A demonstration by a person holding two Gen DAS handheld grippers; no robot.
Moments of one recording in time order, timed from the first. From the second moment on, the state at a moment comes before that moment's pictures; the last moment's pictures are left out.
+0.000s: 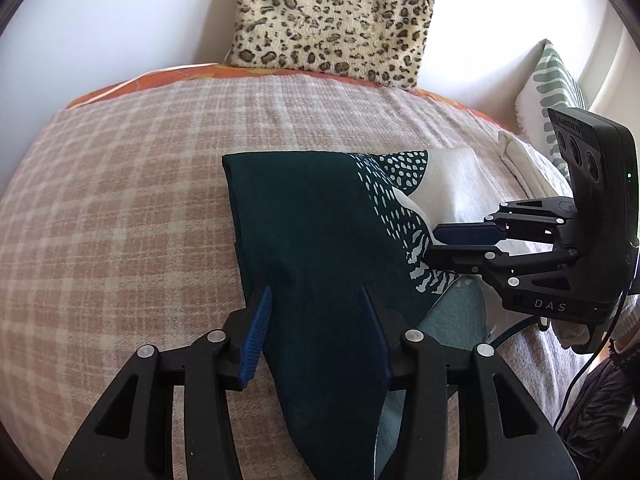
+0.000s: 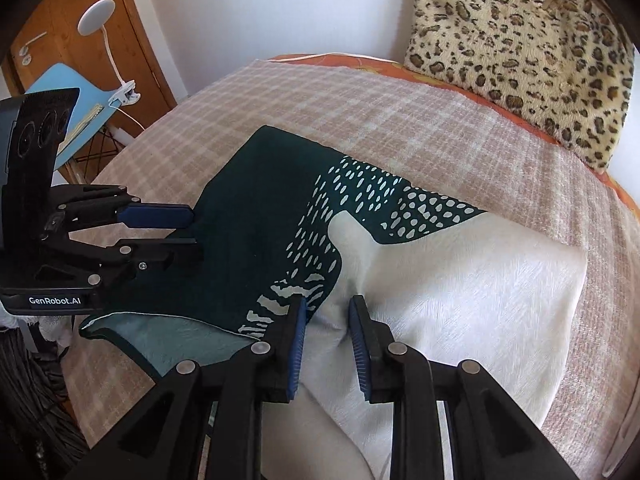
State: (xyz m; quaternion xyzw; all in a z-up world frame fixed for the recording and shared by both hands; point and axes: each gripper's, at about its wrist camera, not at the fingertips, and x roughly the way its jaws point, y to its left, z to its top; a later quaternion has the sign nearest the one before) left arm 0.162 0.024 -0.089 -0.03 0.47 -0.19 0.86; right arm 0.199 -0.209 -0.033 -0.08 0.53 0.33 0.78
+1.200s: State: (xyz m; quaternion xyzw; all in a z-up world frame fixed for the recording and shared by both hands) left arm 0.256 0.083 -0.122 -0.30 0.49 -0.20 0.79; right arm 0.148 -0.381 -0.046 0.28 0.59 0.25 0.72
